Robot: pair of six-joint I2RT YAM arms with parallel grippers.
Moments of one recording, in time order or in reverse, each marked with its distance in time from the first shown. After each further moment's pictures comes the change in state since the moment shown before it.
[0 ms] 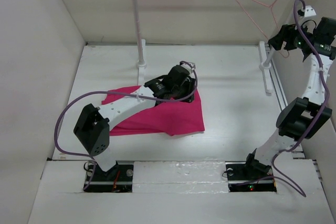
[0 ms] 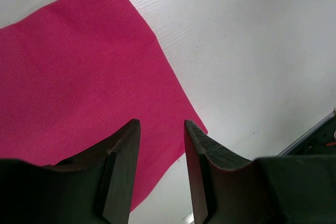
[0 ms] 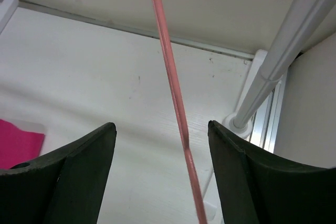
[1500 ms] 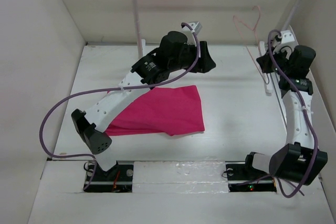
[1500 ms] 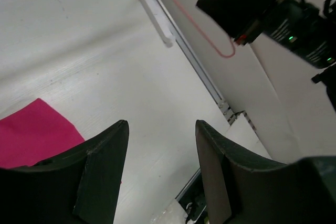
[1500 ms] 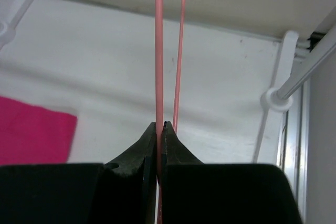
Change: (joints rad) left arm 0.001 0.034 0.538 -0.112 0.112 -0.085; right arm 0.163 -0.512 -0.619 0.286 0.174 0.119
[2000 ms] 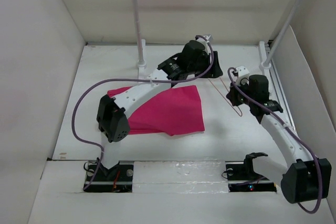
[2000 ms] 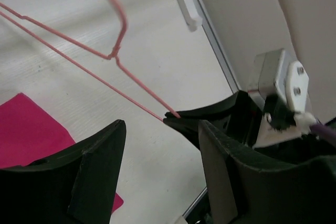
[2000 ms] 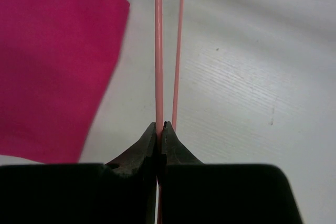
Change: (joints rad) left arm 0.000 0.209 -0.003 0.097 0.007 -0.065; right arm 0.394 -0.200 -0.459 -0.053 0.242 0.003
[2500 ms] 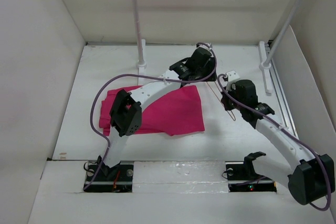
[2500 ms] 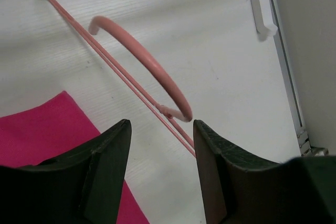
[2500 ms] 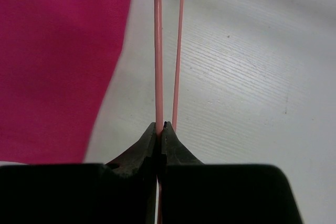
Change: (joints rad) left arm 0.000 0.208 0.061 -0.022 -0.146 -0.005; right arm 0.220 -0.007 -0.067 0.014 0.270 0.089
